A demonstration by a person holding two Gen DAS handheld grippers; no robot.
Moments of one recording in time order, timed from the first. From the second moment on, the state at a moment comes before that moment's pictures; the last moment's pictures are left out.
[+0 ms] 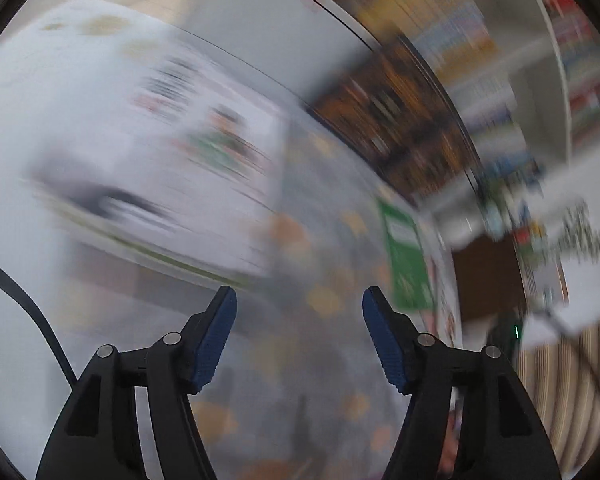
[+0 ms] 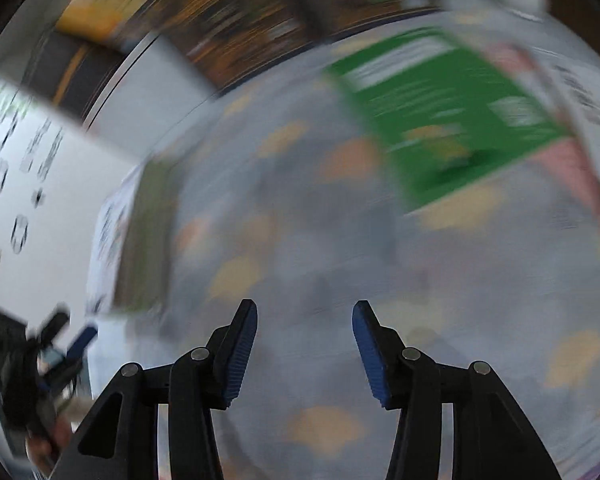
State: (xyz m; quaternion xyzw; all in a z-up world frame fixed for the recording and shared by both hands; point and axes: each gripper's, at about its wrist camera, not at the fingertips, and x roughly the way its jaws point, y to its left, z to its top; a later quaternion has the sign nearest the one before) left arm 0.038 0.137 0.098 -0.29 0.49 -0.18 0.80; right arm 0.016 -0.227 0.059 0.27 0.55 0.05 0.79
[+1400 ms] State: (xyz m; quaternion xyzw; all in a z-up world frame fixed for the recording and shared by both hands) left arm -0.011 -0.079 0.037 -0.17 0.60 -0.14 0.77; right arm -0.024 -0.338 0.030 0.20 0.60 0.13 0.76
